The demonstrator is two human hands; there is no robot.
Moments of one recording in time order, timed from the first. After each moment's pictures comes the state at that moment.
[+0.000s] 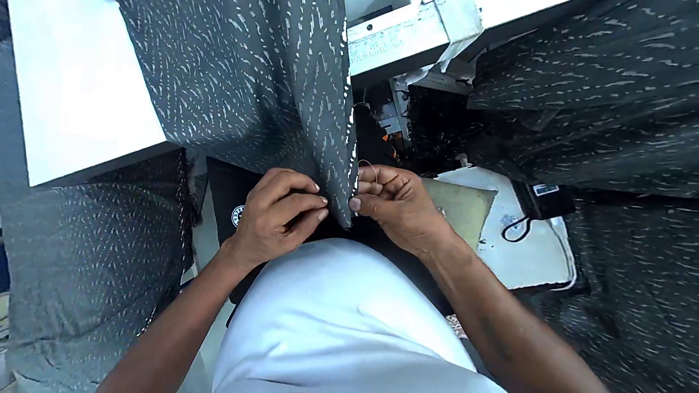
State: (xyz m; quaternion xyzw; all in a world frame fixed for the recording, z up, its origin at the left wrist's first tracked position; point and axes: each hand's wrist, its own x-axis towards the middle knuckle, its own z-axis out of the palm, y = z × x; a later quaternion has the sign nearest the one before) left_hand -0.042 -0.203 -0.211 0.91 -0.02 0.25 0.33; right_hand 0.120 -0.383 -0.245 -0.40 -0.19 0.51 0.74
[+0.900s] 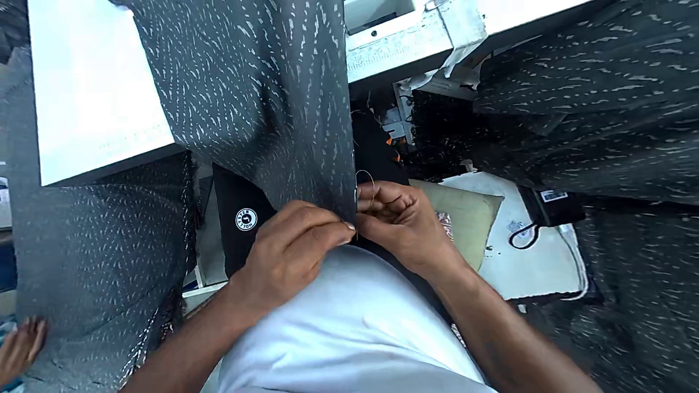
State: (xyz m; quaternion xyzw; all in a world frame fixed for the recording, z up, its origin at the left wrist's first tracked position) left_hand -0.045 -0.246 -0.170 0.92 0.01 0.27 0.30; right_hand 0.105 -0.387 -0.222 -0.47 -0.29 0.44 0.71
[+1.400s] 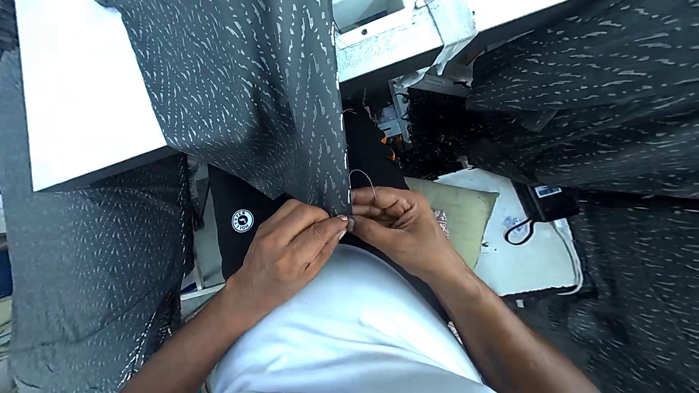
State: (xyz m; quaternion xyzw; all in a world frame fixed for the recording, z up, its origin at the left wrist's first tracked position) left_hand -0.044 -0.248 -0.180 0.94 0.03 0.23 0.25; right_hand 0.105 -0.394 -0.218 -0.49 -0.31 0.42 0.70
